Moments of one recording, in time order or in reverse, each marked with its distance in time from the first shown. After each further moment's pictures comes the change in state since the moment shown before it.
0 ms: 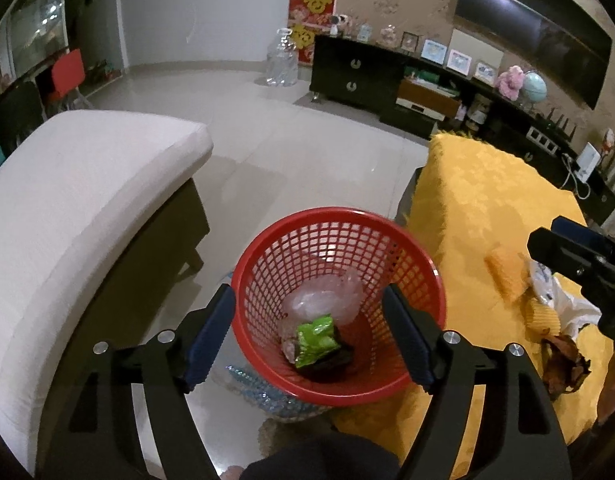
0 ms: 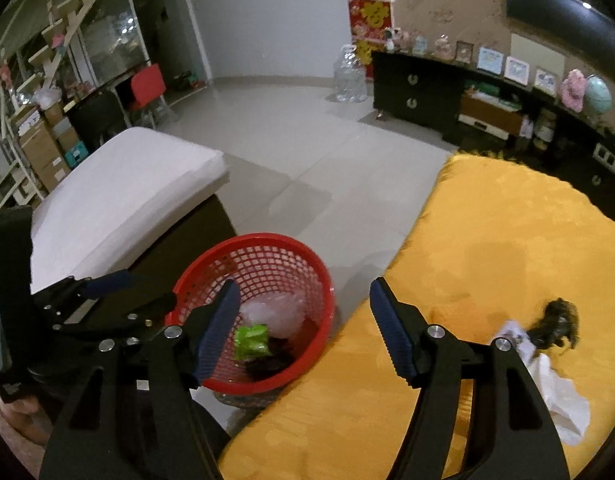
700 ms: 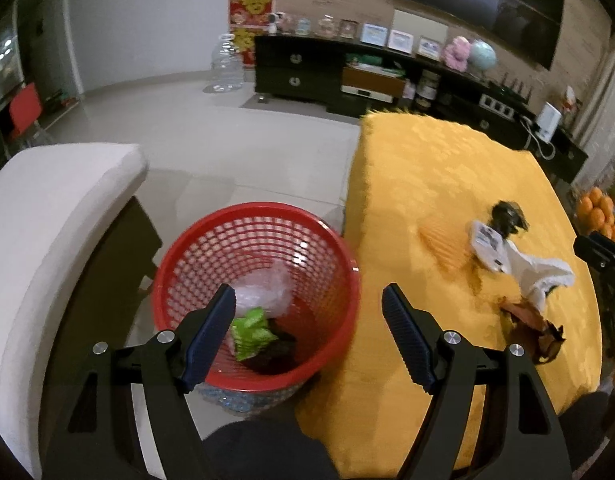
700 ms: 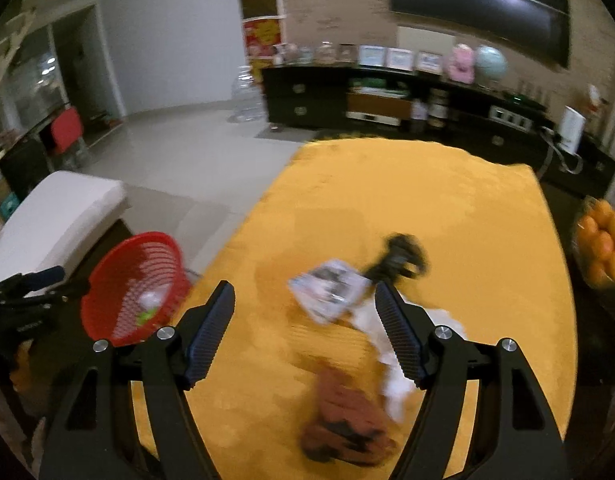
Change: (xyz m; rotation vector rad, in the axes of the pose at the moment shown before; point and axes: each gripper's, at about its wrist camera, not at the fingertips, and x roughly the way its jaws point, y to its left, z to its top) left arm -0.005 -0.077 -0.014 0.155 0.015 -0.102; right arm -0.087 -0.118 -0.075 0.197 -0.072 -0.291
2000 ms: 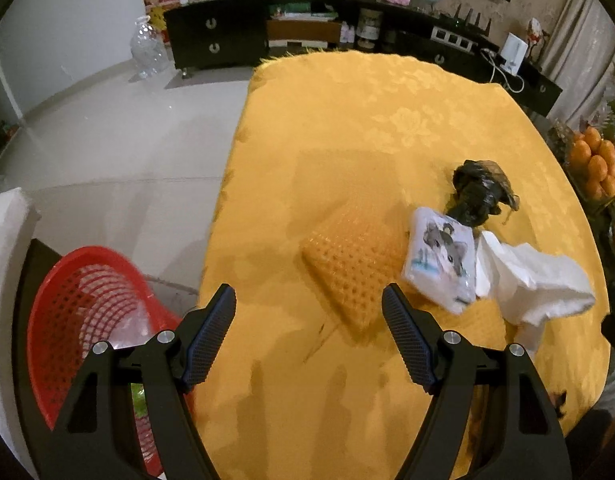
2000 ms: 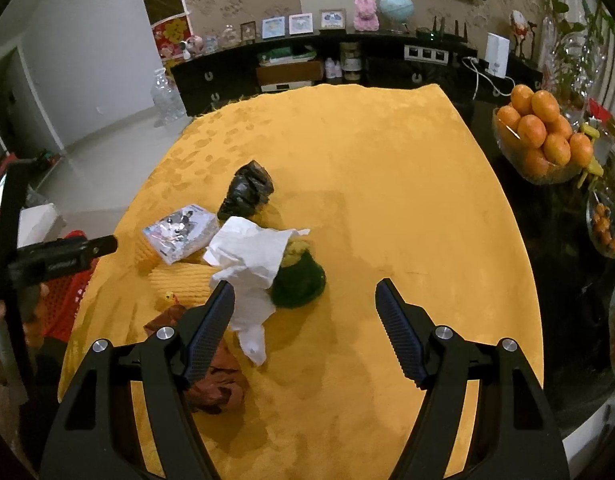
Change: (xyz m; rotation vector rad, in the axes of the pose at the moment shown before) left arm 0.131 -0.127 0.043 0.170 0.169 -0.096; right arm 0.004 -0.111 -0.068 0.224 0.071 -0.132
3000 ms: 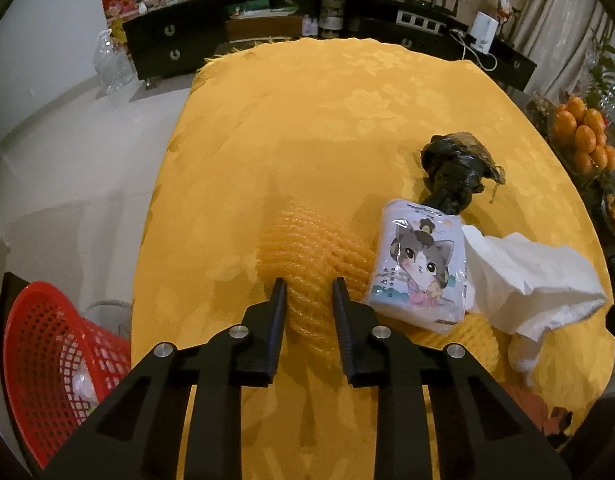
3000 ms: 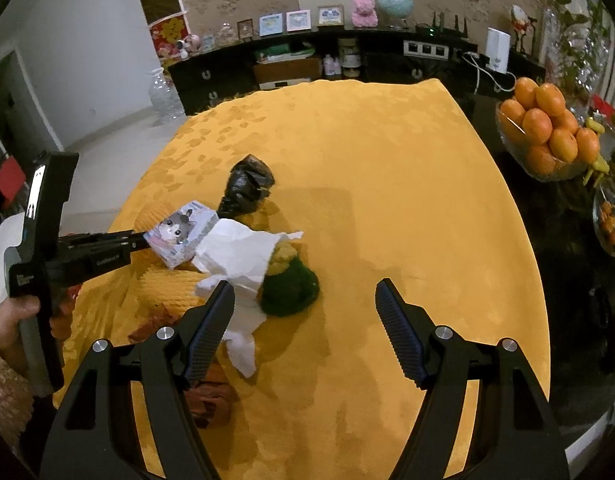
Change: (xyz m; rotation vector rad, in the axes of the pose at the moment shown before) left arm 0.028 -0.034 0.003 0.090 -0.001 -0.062; right arm 0.012 -0.004 0.003 0.001 0.005 0.011
